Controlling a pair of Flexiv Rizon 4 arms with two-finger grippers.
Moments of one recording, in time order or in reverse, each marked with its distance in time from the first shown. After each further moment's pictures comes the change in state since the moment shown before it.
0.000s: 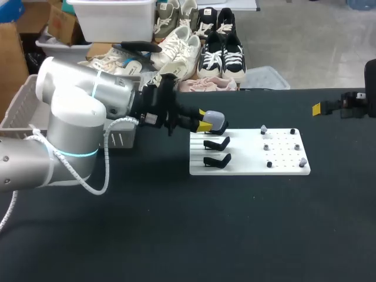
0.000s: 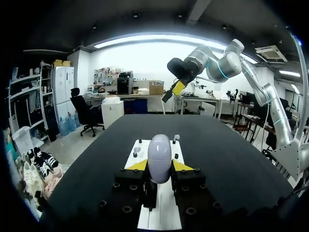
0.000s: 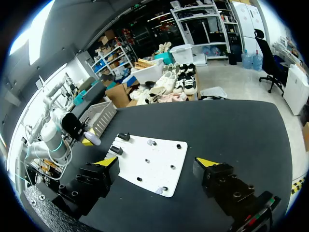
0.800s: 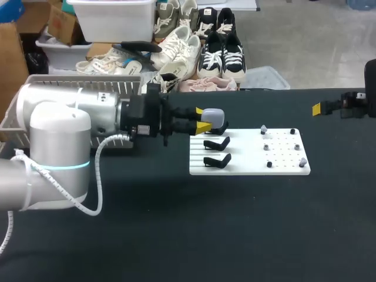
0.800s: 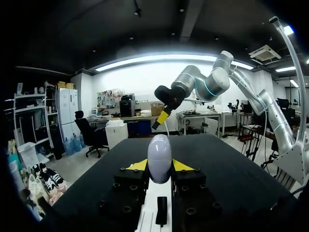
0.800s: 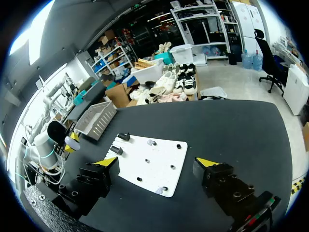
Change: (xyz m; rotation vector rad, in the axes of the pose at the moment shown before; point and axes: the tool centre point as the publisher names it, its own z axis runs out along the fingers) left arm -0.039 -0.049 -0.015 -0.064 -0.169 0.061; right arm 0.000 0.000 0.000 0.000 0.000 0.000
